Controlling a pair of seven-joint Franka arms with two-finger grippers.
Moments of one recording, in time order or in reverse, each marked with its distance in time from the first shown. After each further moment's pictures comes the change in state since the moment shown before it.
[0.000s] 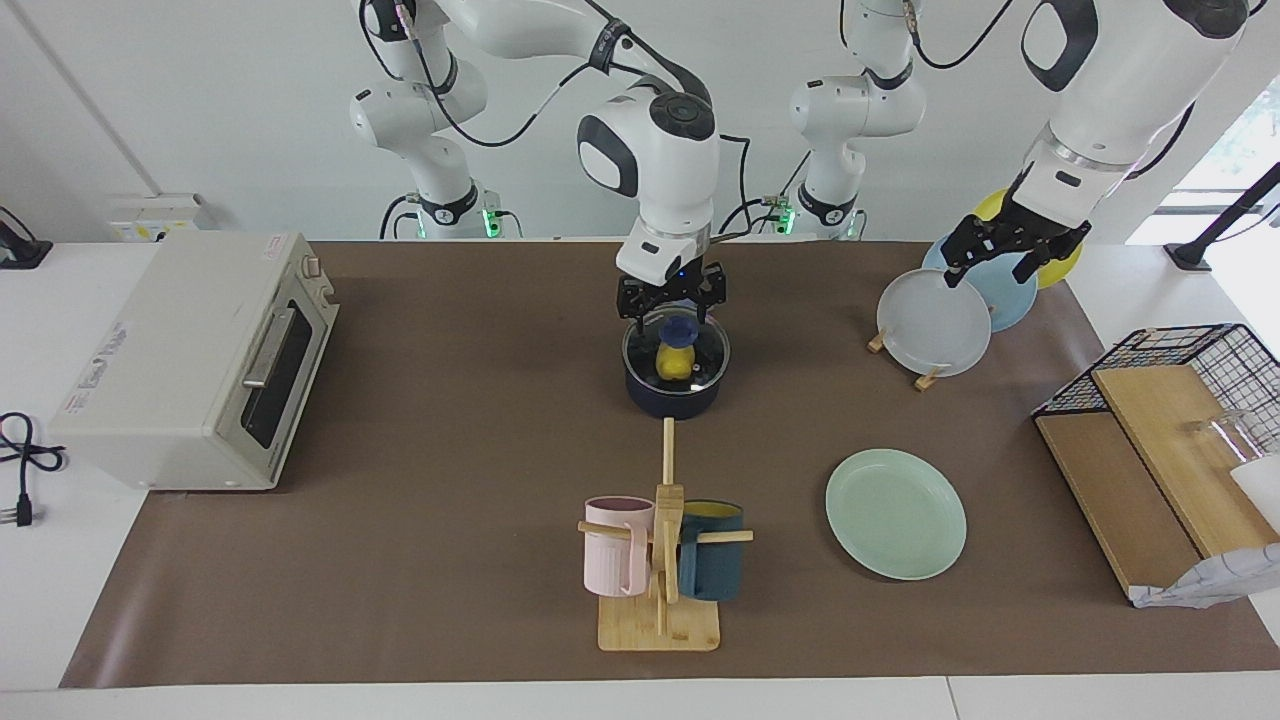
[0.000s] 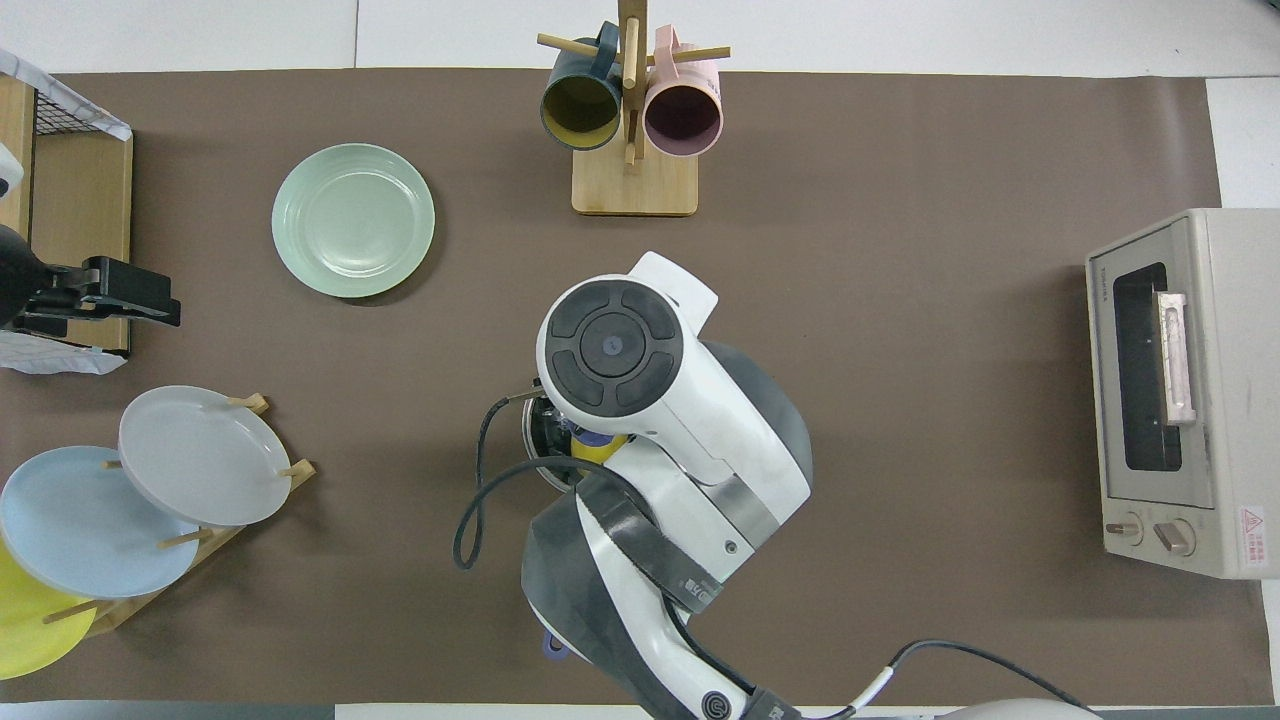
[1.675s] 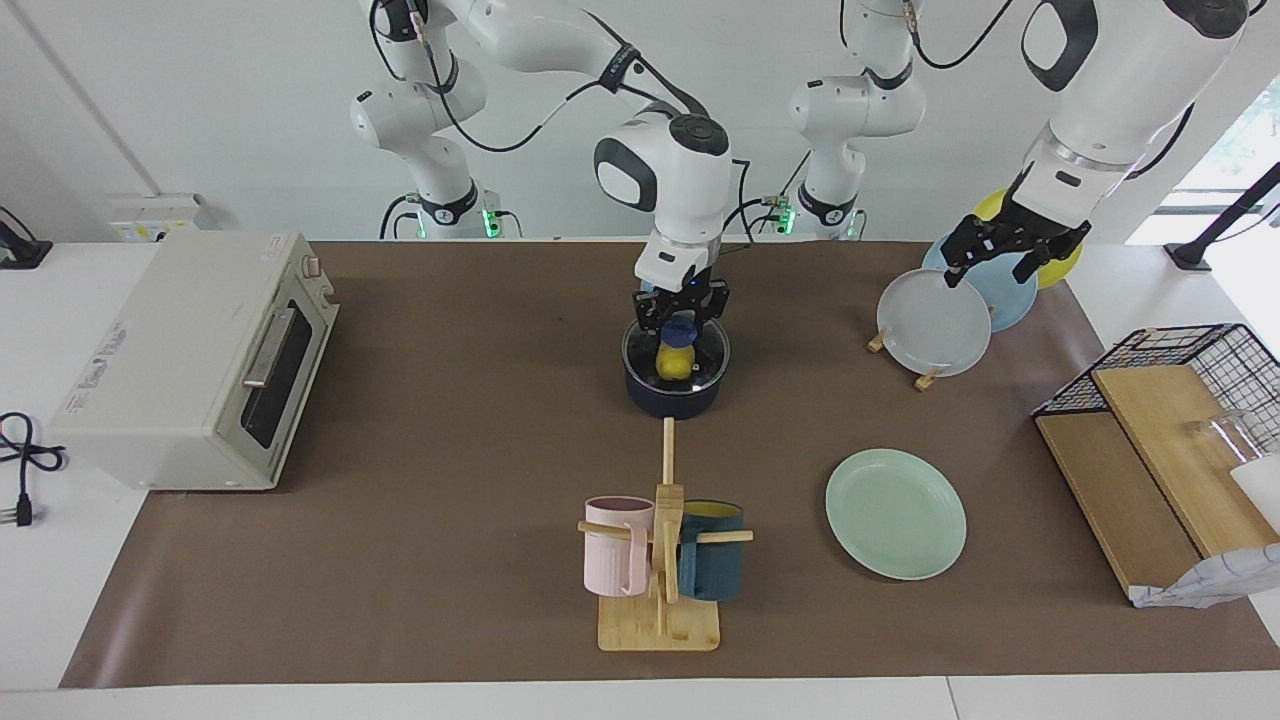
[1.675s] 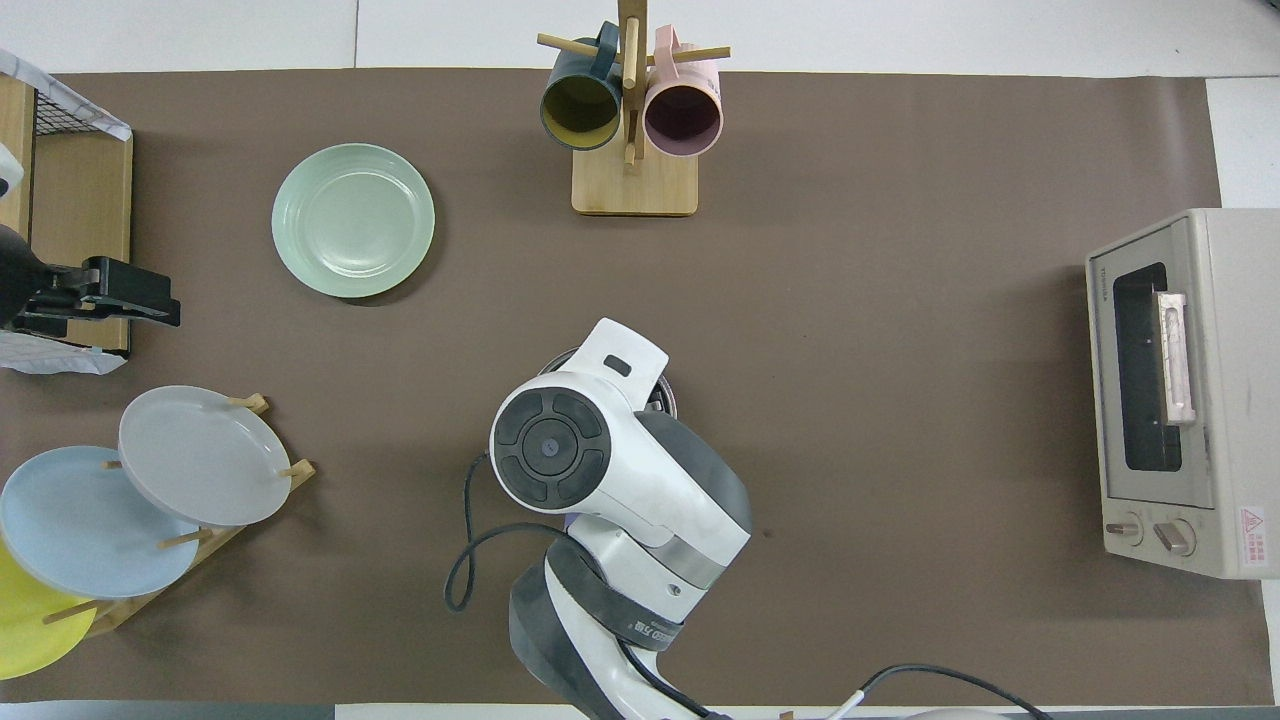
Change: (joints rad) left arm 0.000 0.000 0.000 0.000 0.000 0.000 0.000; right arm 0.025 -0.004 -0.004 -0.099 -0.066 0.122 0.016
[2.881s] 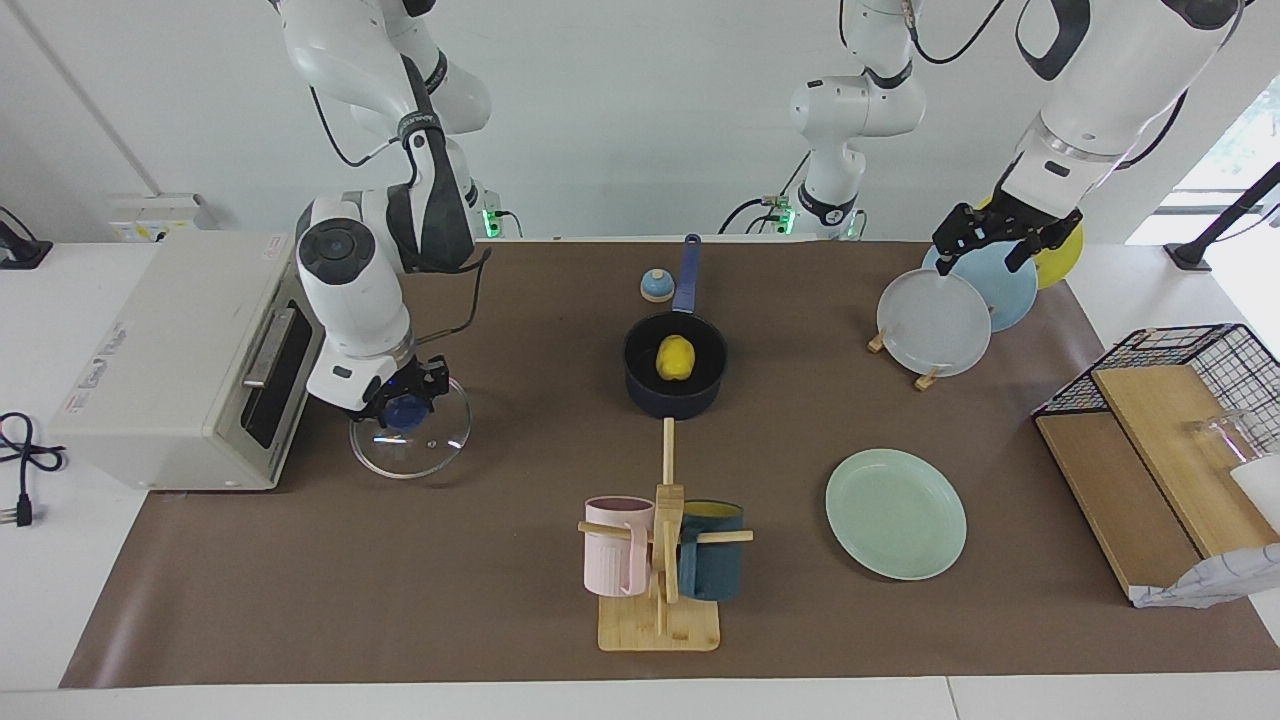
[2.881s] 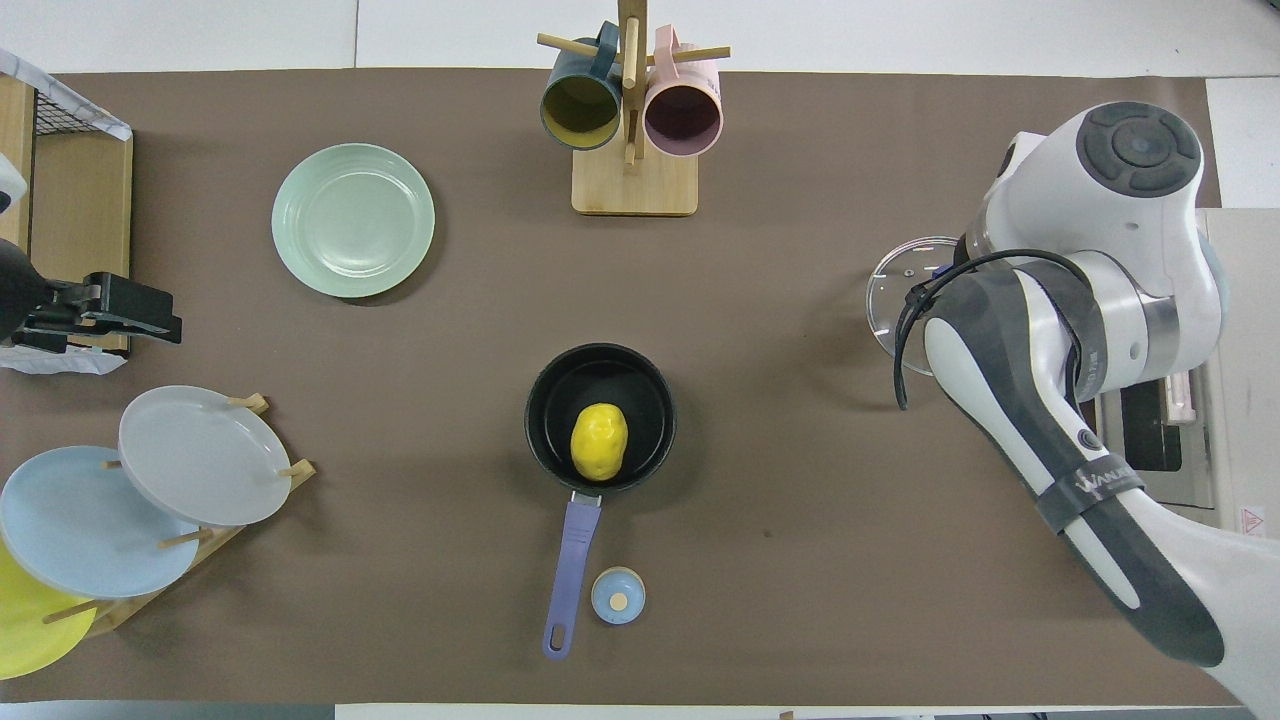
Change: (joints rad) left arm -0.015 -0.024 -0.029 -0.004 0.000 -0.049 0.001; right arm -0.645 -0.083 -0.021 -0.164 0.002 -0.031 -0.854
